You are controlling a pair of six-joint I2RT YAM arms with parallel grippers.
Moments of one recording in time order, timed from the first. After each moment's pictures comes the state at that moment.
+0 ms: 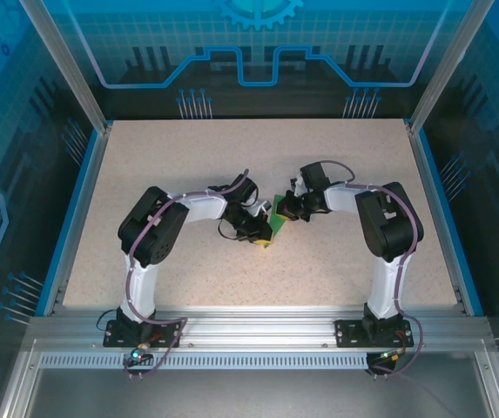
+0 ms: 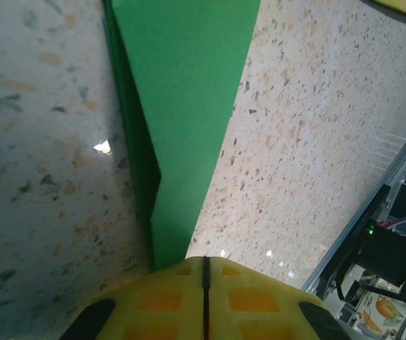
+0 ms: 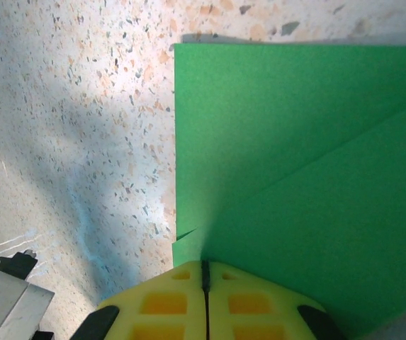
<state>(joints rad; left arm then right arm) -0.56 2.05 1.24 -0.42 0.75 -0.55 0.34 1.98 1.11 -0.22 -0.56 0.66</state>
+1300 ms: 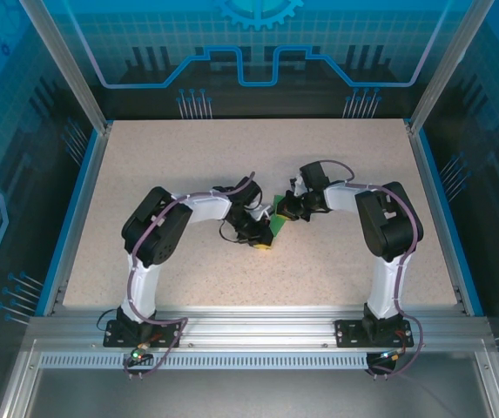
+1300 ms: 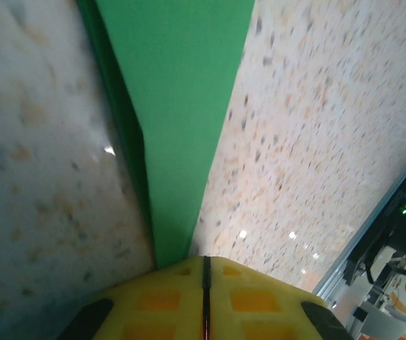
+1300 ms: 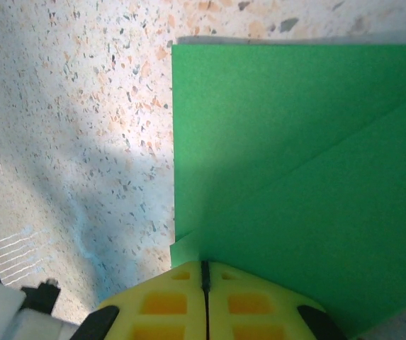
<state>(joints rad) -0.61 2.05 1.25 -0.53 0.70 -0.45 0.33 1.98 1.12 -0.25 -0.55 0.65</state>
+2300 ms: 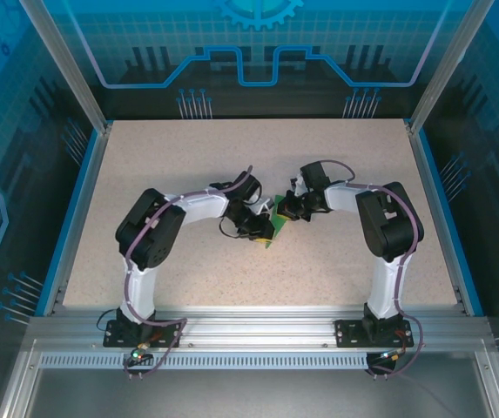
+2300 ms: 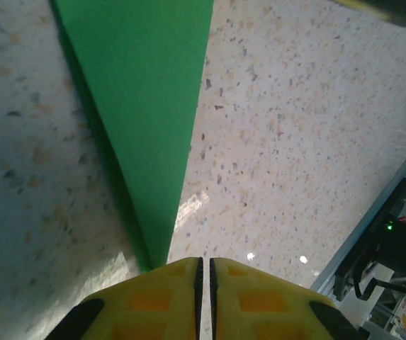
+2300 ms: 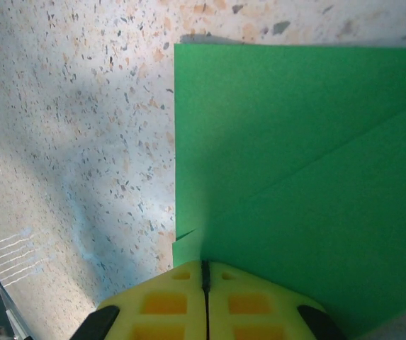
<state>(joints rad) -0.60 2.06 1.30 -0.50 0.69 -0.48 0.33 1.98 1.12 -0.25 -0.55 0.64</state>
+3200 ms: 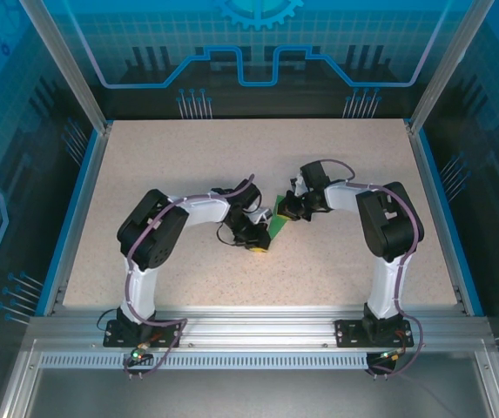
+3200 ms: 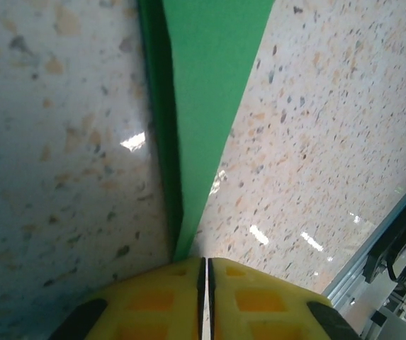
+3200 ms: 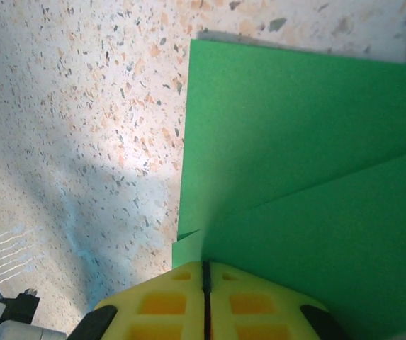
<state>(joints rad) -0.61 2.00 1.22 -0.56 0.65 -0.45 0.33 1.98 1.14 -0.29 -0.53 0.62</state>
